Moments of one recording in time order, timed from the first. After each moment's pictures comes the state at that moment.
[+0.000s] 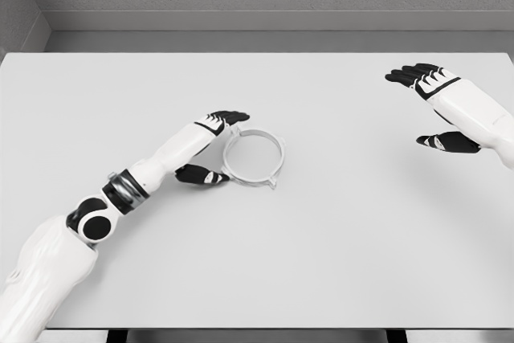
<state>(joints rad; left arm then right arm) -0.31 0.34 -0.48 -1.27 -0.40 -0.61 -0.07 -0.13 -0.44 -0.24 -1.72 0.46 -0.61 0.61</state>
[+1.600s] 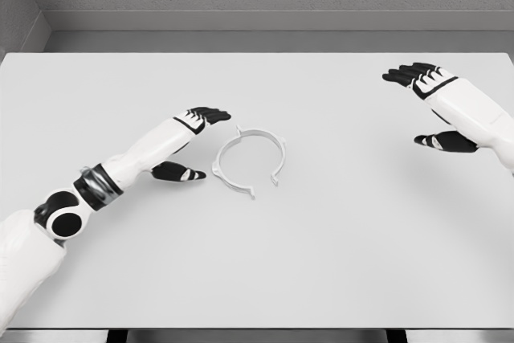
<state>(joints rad) -0.32 0.47 -0.50 -1.34 -0.40 -0.61 -0.07 -0.13 -0.44 -0.23 -1.73 0.46 -0.61 0.61</state>
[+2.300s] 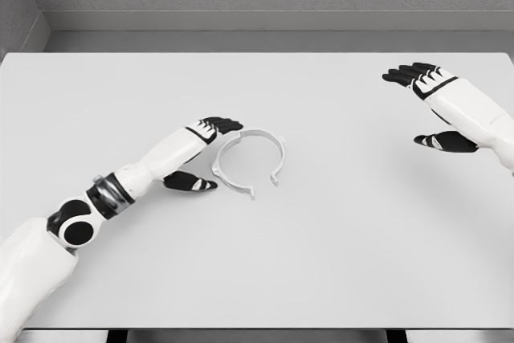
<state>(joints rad) -0.29 0.44 -0.51 -1.36 -0.40 -0.61 -0.07 -0.13 -0.44 -0.23 -1.73 0.46 -0.61 0.61</state>
